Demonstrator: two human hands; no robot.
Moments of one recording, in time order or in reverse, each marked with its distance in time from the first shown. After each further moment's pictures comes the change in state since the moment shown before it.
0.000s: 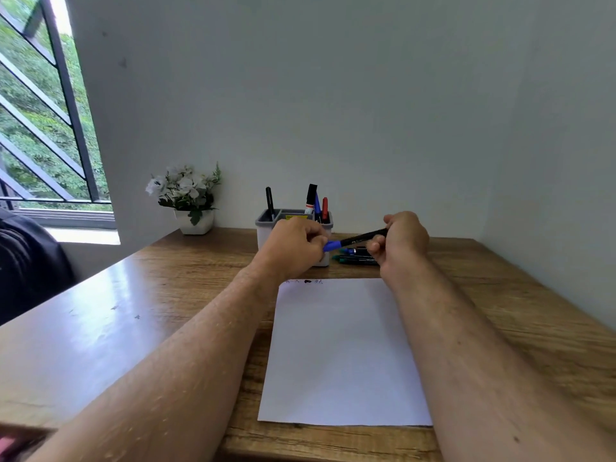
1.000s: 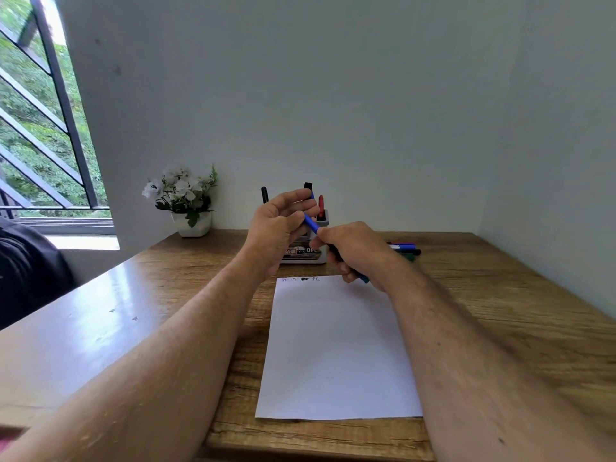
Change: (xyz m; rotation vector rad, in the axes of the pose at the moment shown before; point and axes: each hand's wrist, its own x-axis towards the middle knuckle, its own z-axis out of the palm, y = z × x) left_hand 0.002 -0.004 -0.008 -1.092 0.135 -0.163; right_hand -0.011 0.020 0.005 -0.853 -0.584 -0.219
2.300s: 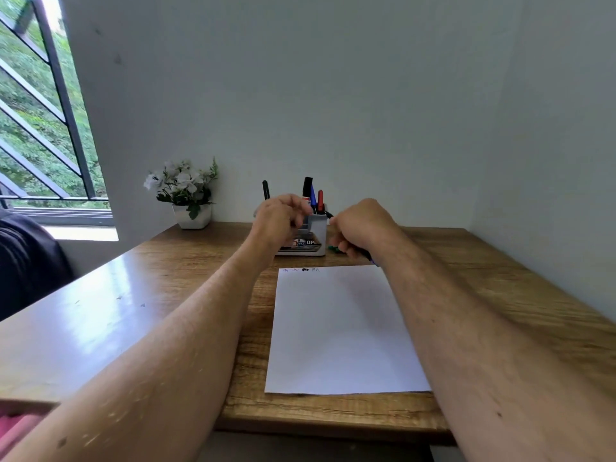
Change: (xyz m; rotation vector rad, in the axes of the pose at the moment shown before) left_hand -0.002 0.008 -0.003 0.341 0.014 -0.025; right_hand -0.010 -0.027 -0.005 -0.134 0.236 0.067
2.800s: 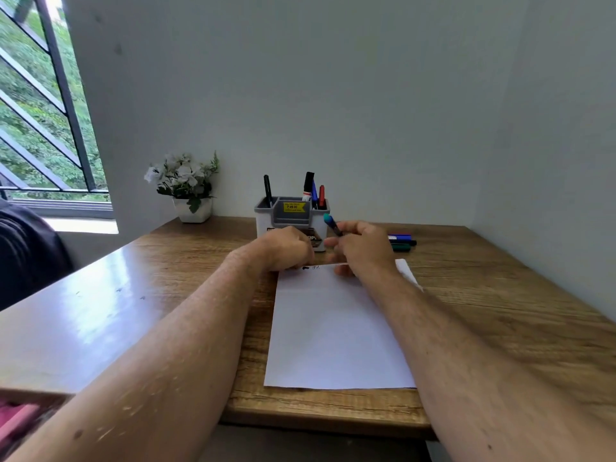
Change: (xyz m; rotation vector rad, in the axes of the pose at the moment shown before) left_hand -0.006 -0.009 0.003 0.894 -0.397 -0.227; right_hand -0.010 0.045 0.025 0.377 0.042 -0.033
